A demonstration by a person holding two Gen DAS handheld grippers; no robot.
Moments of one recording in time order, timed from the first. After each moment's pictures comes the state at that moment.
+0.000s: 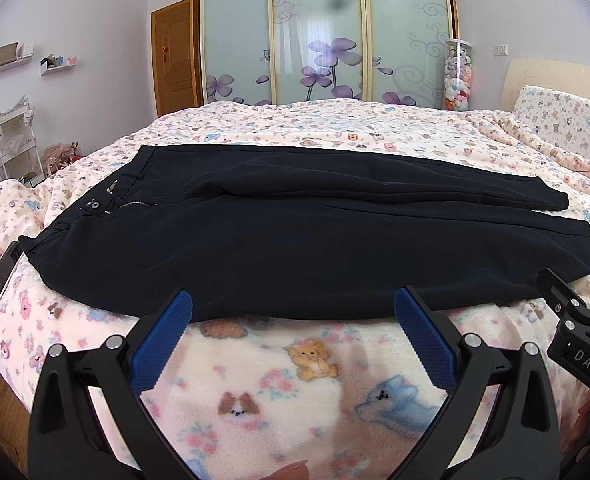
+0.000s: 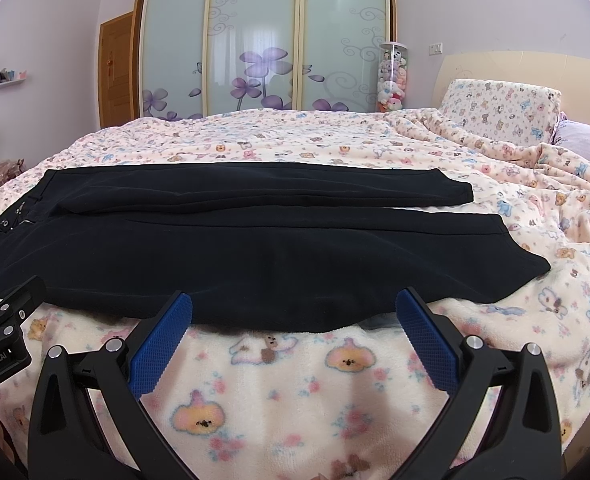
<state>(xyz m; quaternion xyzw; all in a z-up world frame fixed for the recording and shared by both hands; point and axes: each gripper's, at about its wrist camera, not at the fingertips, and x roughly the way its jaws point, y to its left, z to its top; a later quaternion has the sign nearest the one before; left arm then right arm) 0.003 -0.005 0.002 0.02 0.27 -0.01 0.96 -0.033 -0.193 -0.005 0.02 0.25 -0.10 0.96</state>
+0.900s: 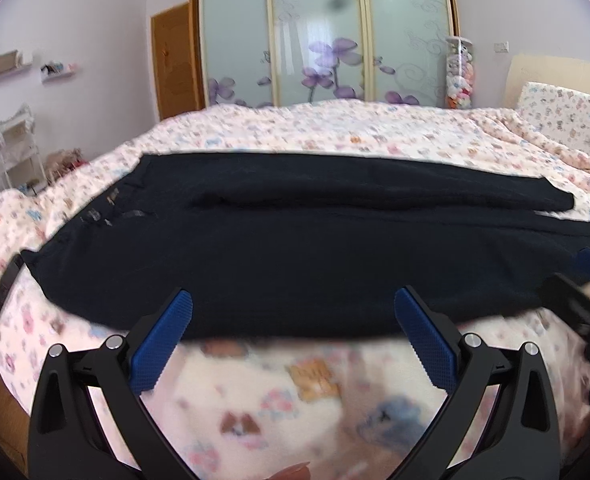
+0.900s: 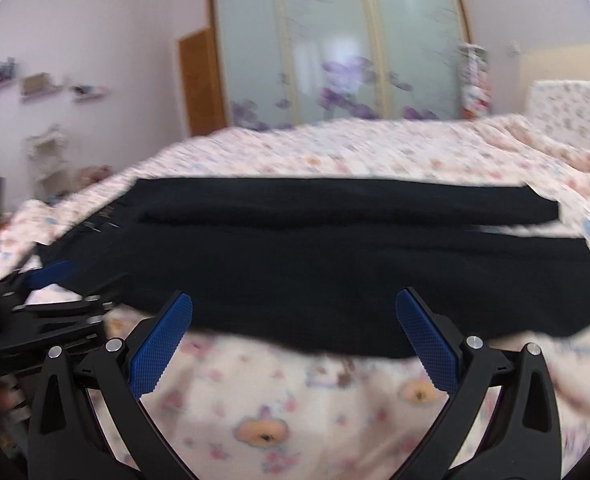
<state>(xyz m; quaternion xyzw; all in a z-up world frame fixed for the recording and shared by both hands) 0.014 -0.016 0.007 0.03 0.26 0.01 0.97 -0.026 -0.198 0.007 0.05 0.22 0.10 0.97</state>
